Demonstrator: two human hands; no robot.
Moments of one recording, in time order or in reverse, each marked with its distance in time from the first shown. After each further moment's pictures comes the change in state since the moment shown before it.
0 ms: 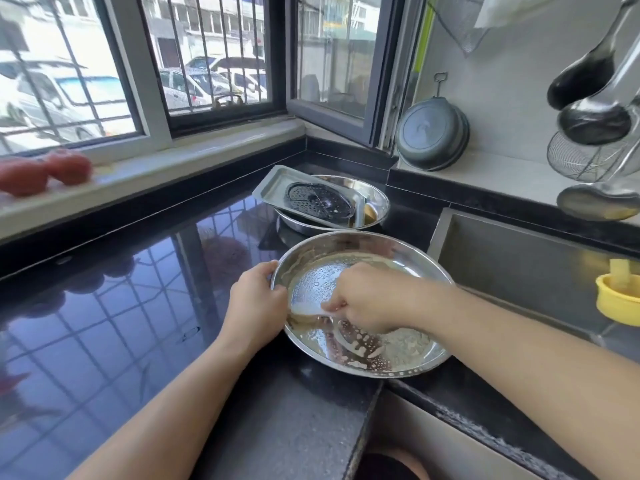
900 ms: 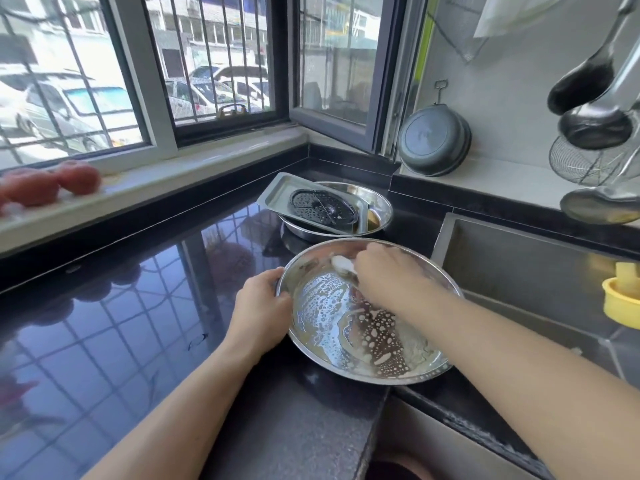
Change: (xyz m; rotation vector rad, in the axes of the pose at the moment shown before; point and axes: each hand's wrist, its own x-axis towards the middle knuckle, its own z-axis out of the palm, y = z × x) left_hand -0.003 0.004 -0.005 -0.031 -0.028 0.013; right_hand 0.026 0.016 -0.002 -0.138 0.308 0.264
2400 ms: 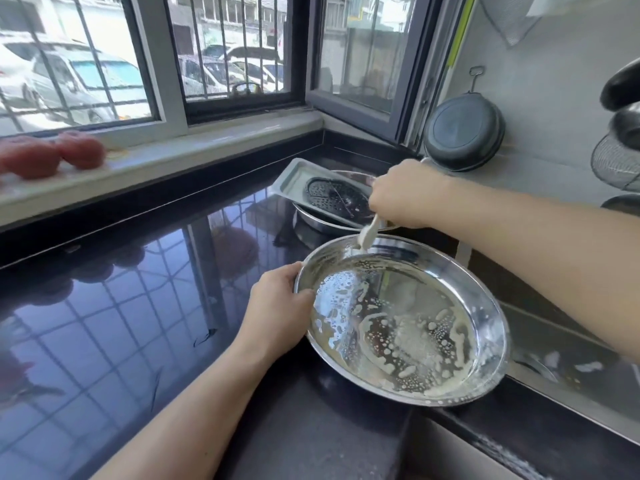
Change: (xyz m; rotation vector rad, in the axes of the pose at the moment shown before) left_hand -0.002 0.004 -0.005 -0.016 -0.053 -0.001; right_hand 0.073 0.008 -0.083 -0.906 -0.041 -0.429
